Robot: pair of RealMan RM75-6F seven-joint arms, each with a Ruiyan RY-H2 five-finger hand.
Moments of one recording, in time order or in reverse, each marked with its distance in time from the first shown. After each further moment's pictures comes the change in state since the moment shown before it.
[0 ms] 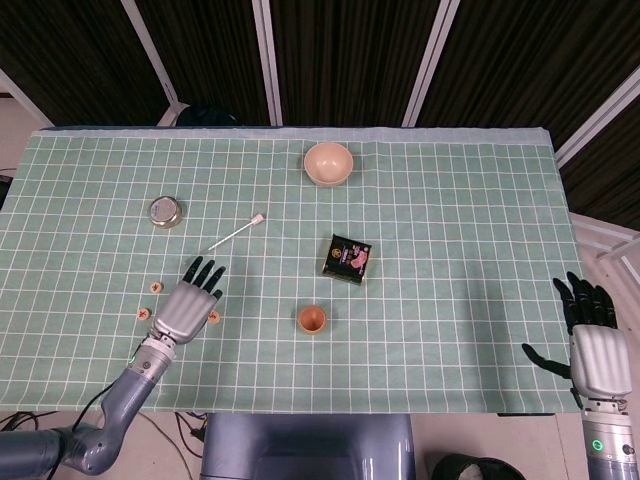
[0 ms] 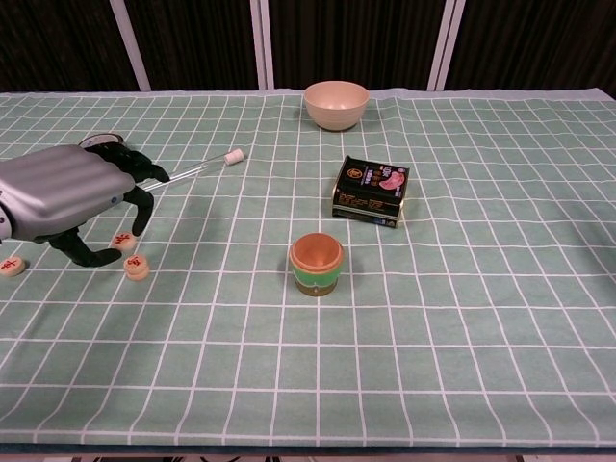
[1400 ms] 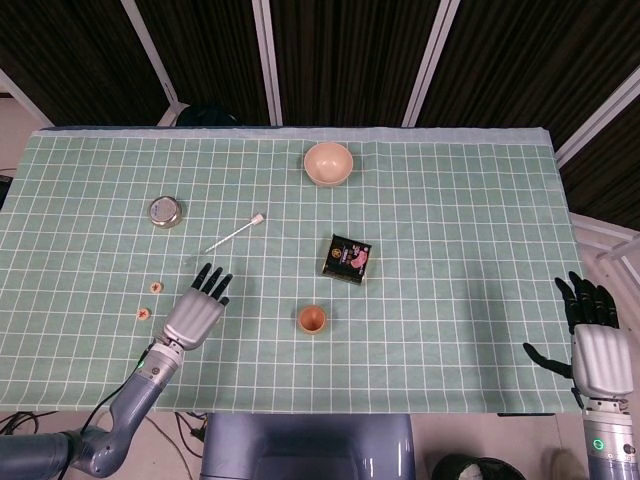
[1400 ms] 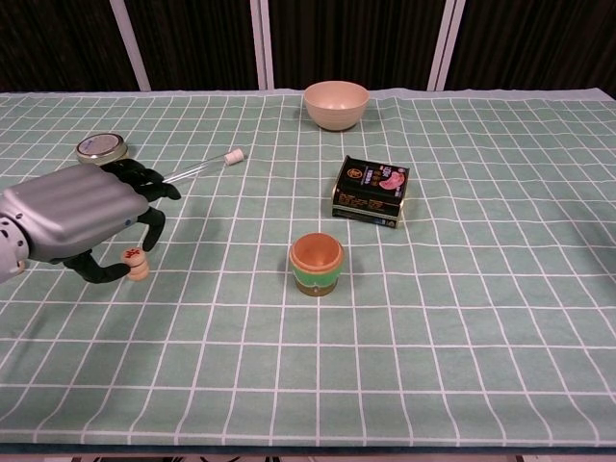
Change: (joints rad) left arm 0.022 -0.051 -0.007 0.038 0.024 -0.025 0.069; right arm 0.000 0.002 0.003 -0.004 0.009 -0.004 -0.001
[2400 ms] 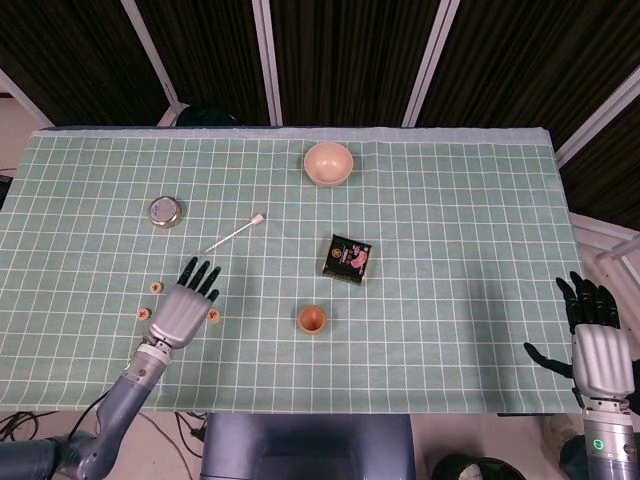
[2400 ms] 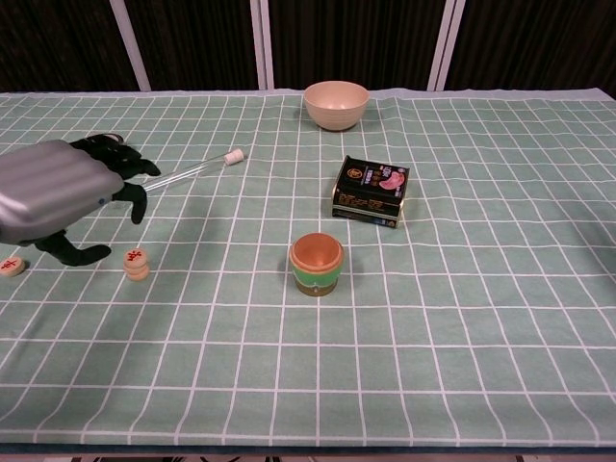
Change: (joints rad) left arm 0.042 0.063 -0.005 -0.057 0.039 0.071 -0.010; right arm -0.001 -0.003 0.002 0.002 0.003 0.003 -0.005
